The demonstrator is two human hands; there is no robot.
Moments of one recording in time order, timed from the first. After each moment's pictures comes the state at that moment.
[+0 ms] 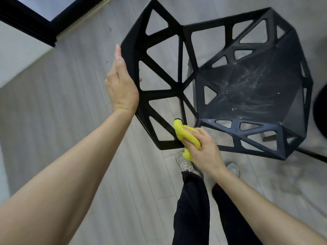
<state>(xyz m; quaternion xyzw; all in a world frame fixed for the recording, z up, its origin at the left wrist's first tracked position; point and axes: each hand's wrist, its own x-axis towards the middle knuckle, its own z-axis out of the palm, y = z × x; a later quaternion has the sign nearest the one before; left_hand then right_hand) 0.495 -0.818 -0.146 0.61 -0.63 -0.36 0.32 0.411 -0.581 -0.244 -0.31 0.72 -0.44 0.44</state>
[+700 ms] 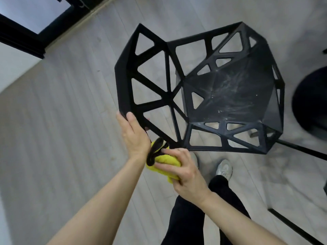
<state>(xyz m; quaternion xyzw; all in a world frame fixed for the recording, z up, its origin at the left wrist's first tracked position) 0.512 -0.722 -0.152 0.68 -0.55 -0.38 0.29 0.455 -0.541 -0.201 -0.50 0.65 -0.46 0.35</state>
